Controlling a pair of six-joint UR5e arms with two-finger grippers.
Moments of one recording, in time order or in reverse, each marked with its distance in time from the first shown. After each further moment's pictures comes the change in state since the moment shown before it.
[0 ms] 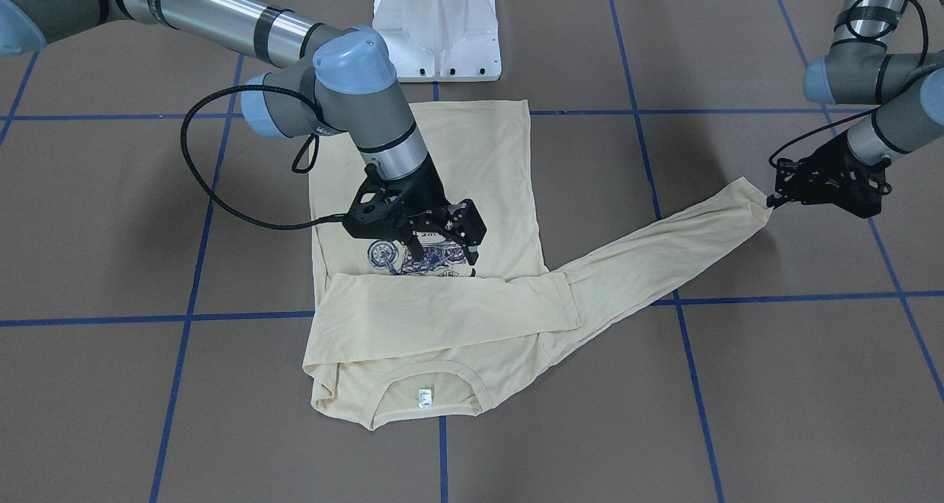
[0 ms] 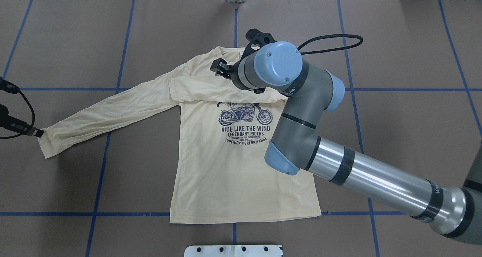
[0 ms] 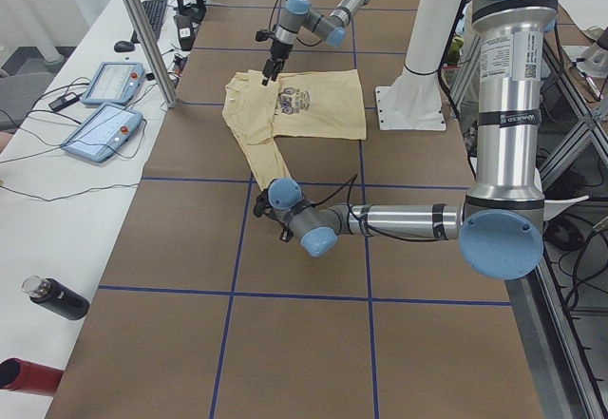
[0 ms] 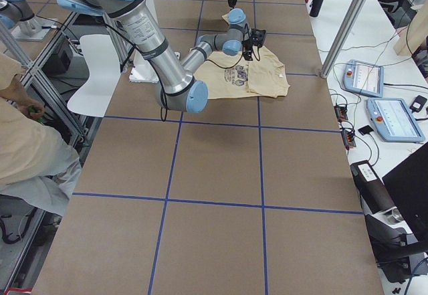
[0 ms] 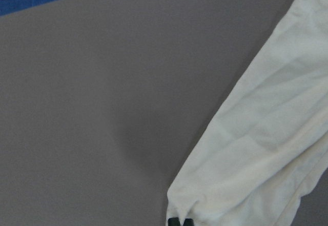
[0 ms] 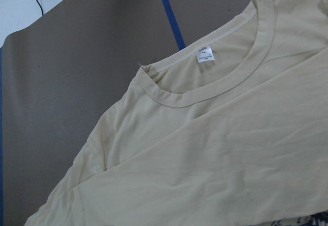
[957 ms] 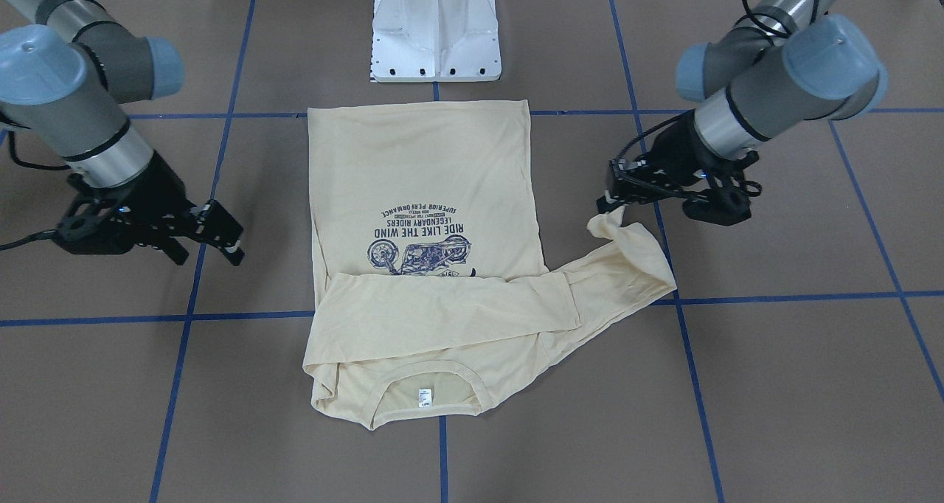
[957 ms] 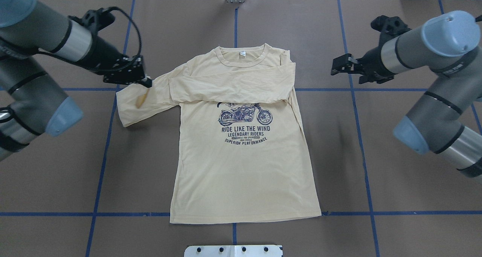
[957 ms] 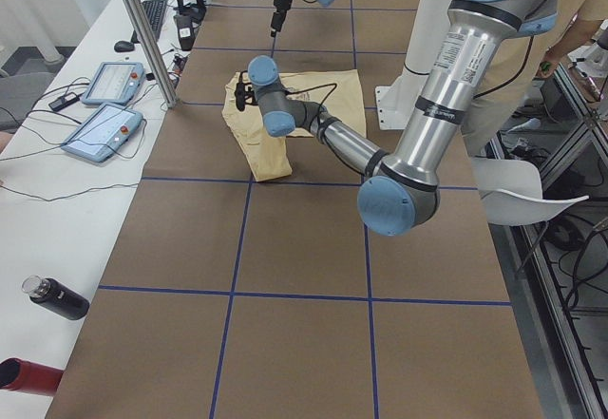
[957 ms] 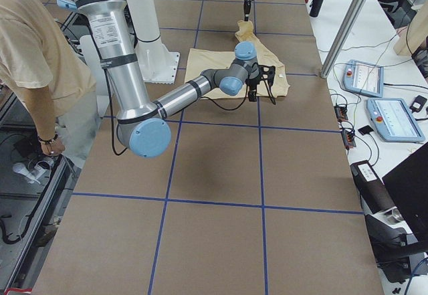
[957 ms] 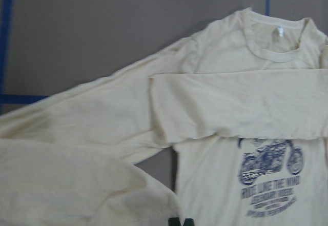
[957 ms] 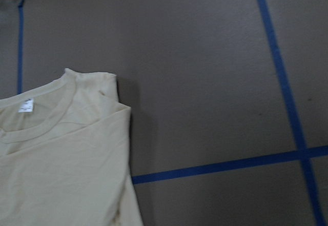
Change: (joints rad) left arm 0.122 -0.547 -0.133 0.244 0.007 -0.874; right arm 0.340 -0.510 0.265 0.002 0.367 -0.440
